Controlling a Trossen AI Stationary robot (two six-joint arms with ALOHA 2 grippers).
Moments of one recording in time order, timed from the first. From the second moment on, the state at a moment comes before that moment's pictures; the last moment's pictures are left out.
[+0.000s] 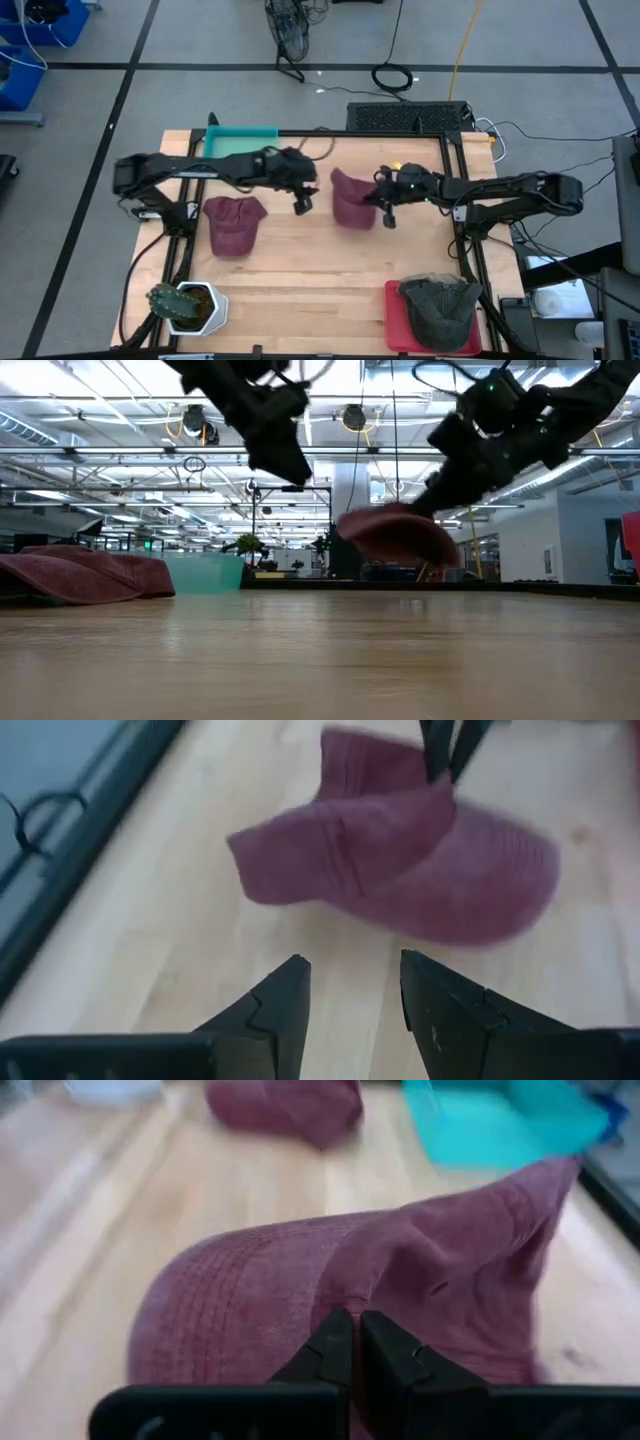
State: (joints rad) left arm 0.19 1.55 1.16 -0.35 -0.04 -0.03; right arm -0.28 1.20 0.44 0.28 -0.24 -0.17
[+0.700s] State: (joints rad) left arm 0.02 1.20 0.77 -0.07 -0.05 0.11; right arm -0.21 1.69 0.97 0.27 -0.26 -0.06
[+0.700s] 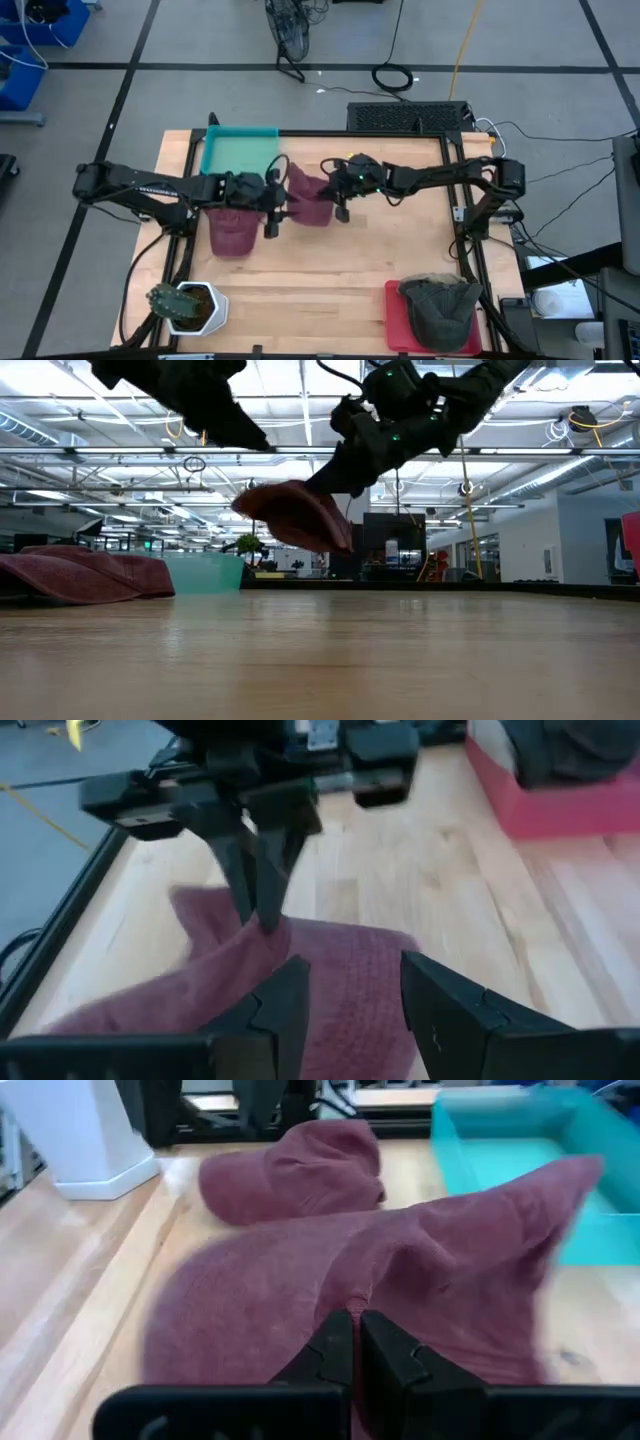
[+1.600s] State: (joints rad) left arm -0.23 1.48 0.70 0.22 -0.85 0.67; right arm -0.38 1.71 1.02 0.29 -0.37 0.11
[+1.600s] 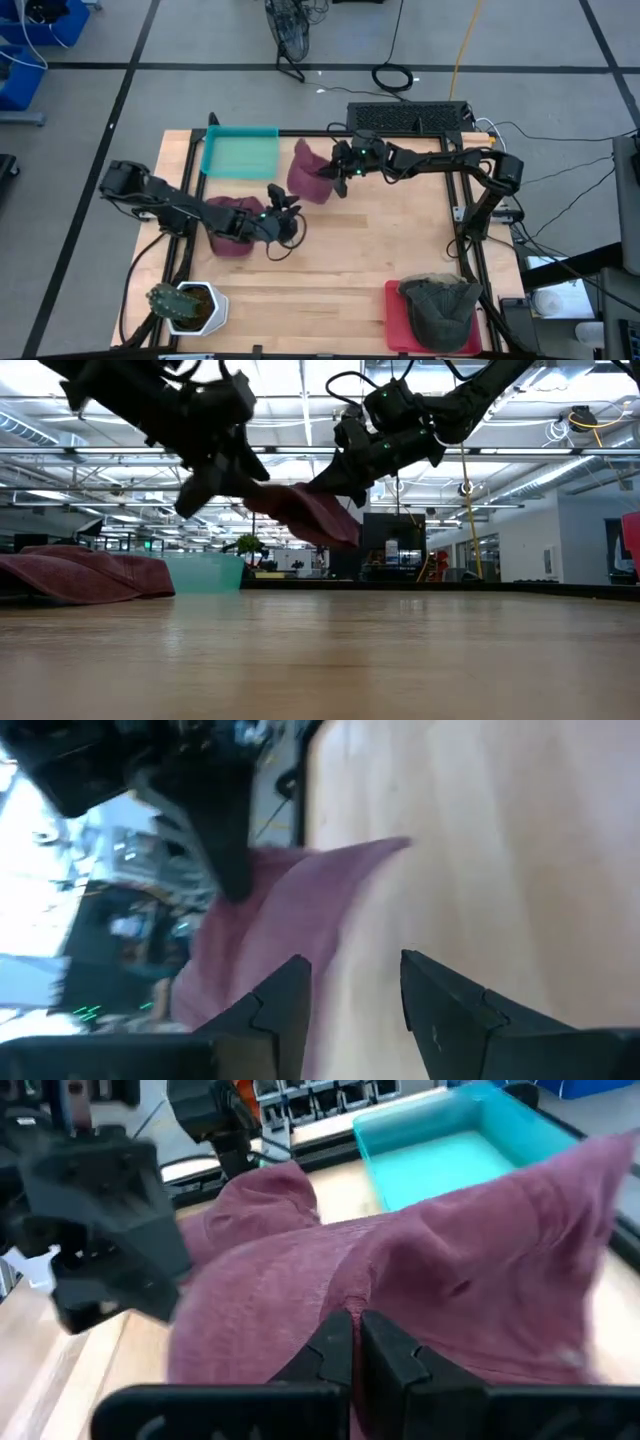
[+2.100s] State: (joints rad) left arm -0.21 1.54 0.70 0.42 -0.92 0.75; right arm -0.37 1.71 1.02 0.27 -0.38 0.09
